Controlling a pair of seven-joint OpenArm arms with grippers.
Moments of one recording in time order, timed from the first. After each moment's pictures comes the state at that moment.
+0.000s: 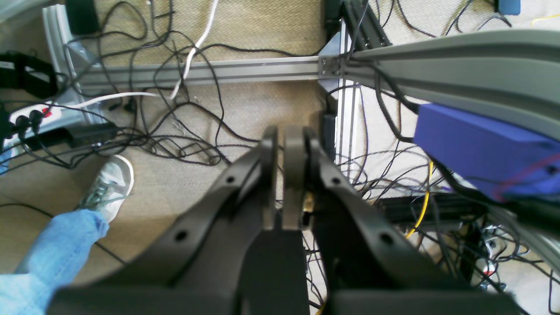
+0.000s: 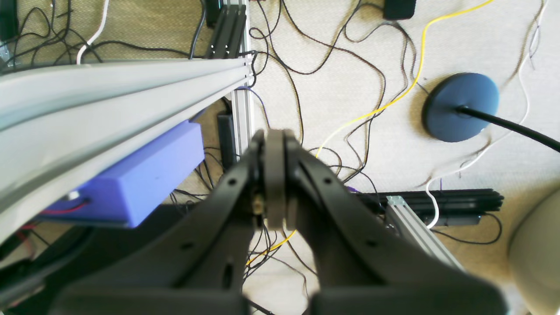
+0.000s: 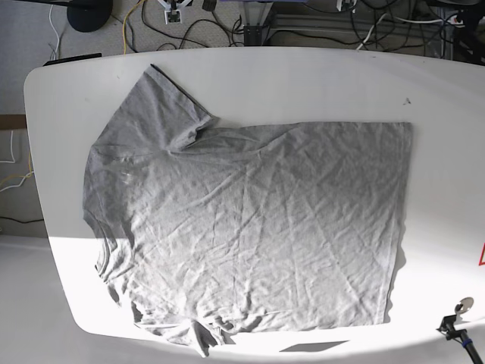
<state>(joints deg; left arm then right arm) 52.6 -3.5 -1.3 85.6 -0.5 -1.7 11.6 -50.1 -0.1 -0.1 91.8 1.9 0.9 -23.5</state>
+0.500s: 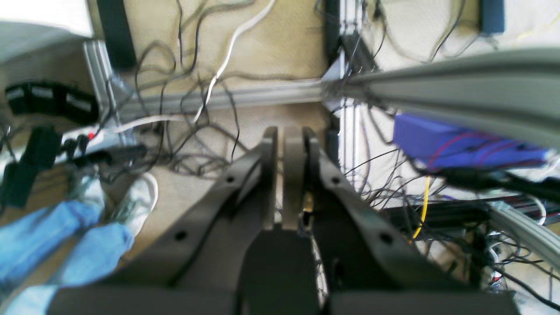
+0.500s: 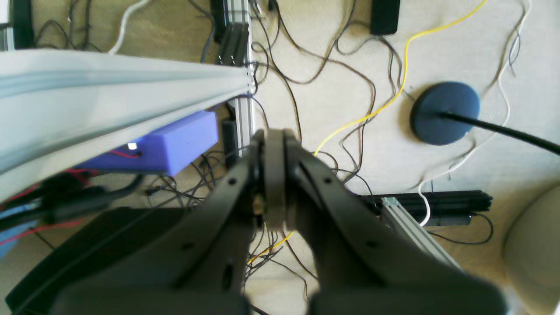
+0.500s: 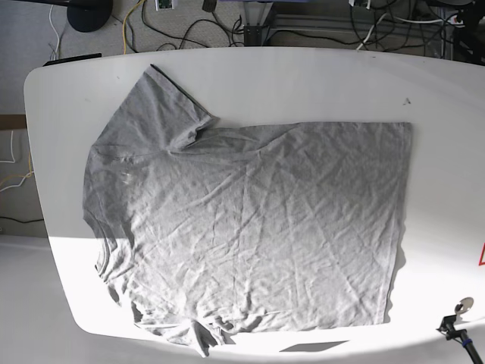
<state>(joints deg) 64.8 -5.4 -1.5 107.5 -0.5 -1.7 16.2 -62.7 -0.1 -0.2 107.8 2.1 0.9 -23.6</state>
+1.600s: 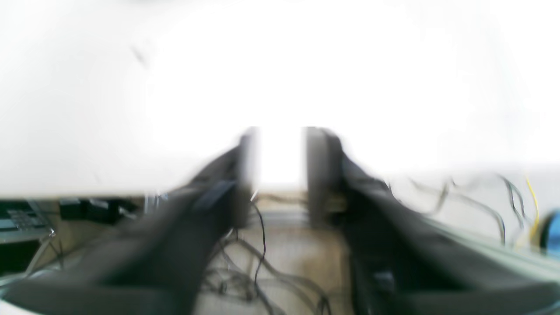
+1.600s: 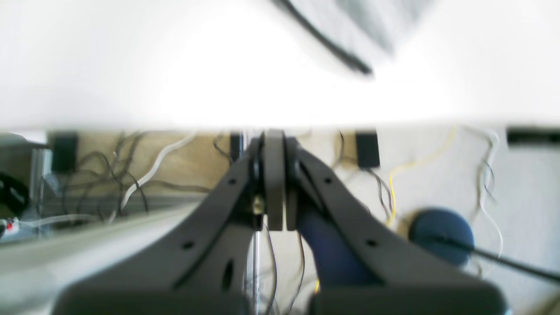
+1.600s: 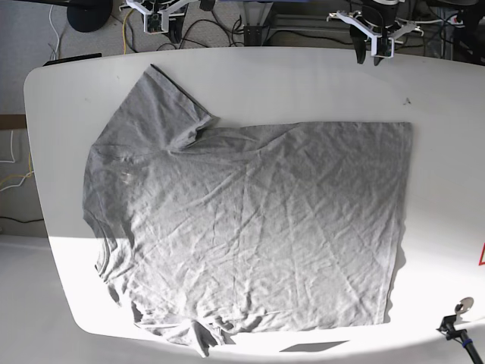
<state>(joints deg) 53.4 -6.4 -6.8 114.4 -0.6 -1.8 10.3 -58.7 0.1 -0.2 112.7 2.1 1.0 -4.8</state>
